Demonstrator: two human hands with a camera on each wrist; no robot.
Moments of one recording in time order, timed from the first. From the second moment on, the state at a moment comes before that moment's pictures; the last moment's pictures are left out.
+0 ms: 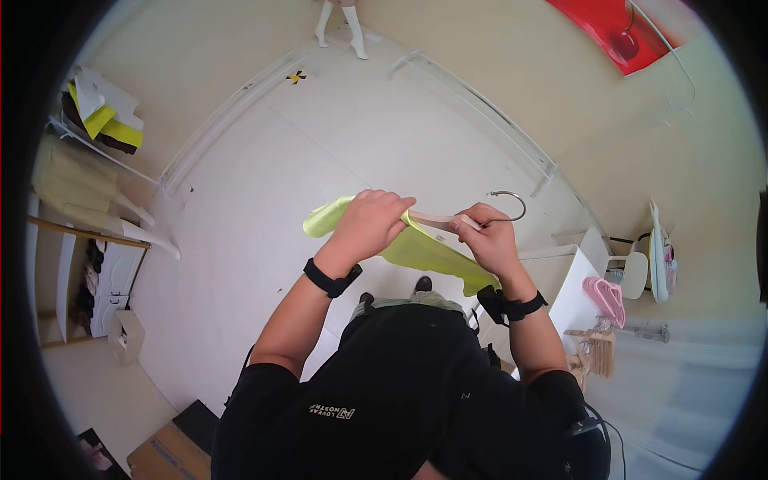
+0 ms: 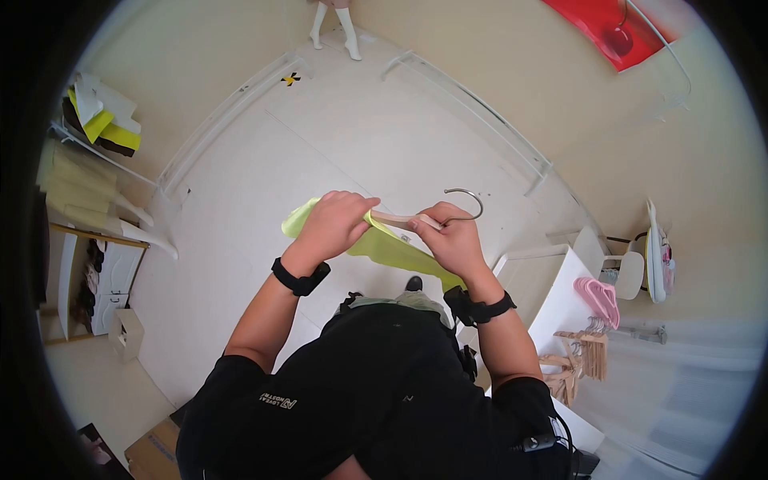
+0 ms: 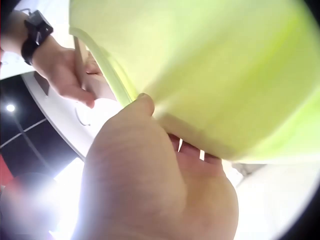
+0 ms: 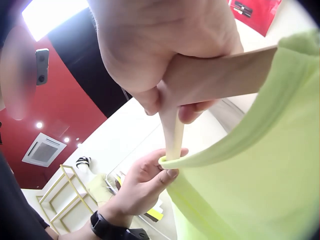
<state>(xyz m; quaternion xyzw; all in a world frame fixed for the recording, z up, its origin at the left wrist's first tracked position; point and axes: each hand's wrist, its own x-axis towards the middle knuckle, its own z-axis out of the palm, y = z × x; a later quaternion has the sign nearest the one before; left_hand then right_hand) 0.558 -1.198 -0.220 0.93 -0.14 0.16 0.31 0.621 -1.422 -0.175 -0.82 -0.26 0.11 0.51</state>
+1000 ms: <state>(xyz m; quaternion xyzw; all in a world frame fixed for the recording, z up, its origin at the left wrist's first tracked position) 0.752 -1.081 -0.200 0.93 -0.04 0.34 0.15 0.858 -1.281 -0.155 -0.53 -0.60 0.23 0.55</state>
